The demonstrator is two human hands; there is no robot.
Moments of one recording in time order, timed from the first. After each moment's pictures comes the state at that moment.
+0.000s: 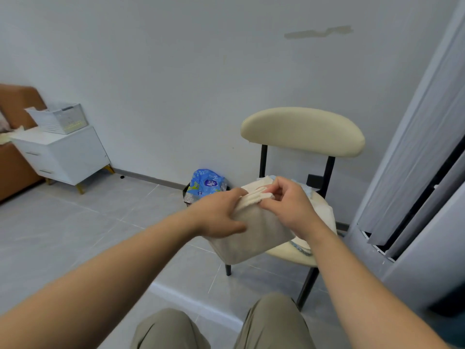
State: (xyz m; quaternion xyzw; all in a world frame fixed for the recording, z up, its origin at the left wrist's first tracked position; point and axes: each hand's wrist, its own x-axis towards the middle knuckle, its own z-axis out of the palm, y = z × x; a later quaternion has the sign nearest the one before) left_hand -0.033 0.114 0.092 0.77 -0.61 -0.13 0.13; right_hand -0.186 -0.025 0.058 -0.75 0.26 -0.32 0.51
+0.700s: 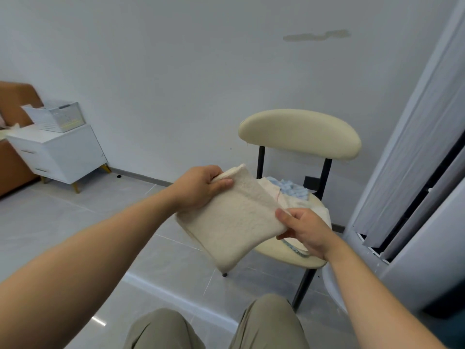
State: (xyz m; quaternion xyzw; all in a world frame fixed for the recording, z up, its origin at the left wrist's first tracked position) left_hand 0.007 0.108 0.120 0.79 -0.54 -0.12 0.27; right_hand -0.234 -0.042 0.026 -0.68 0.24 -0.18 0.67
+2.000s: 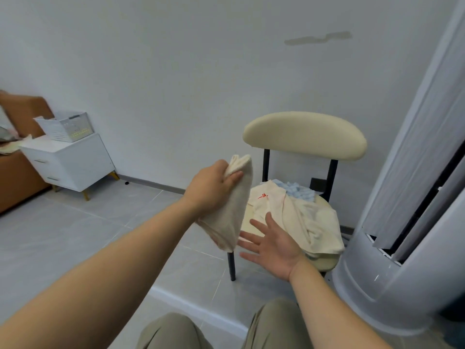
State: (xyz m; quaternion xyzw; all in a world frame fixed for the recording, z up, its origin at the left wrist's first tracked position) left_hand -0.012 0.090 0.116 0.83 -0.49 0.02 0.28; right_hand -0.178 0.008 -0.020 -0.33 0.22 -0.10 0.91
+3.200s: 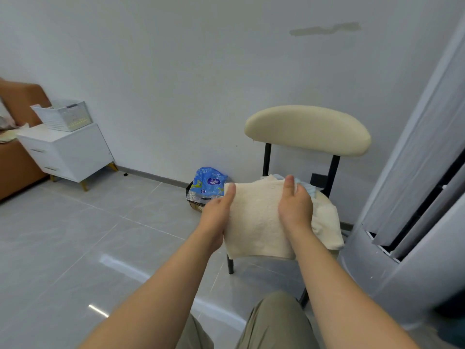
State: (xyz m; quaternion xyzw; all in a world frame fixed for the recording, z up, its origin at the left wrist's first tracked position) left_hand -0.039 0.092 0.030 0.69 -0.14 -0.35 0.62; right_hand -0.155 -0.035 0.025 -0.64 0.49 -0.40 0.42
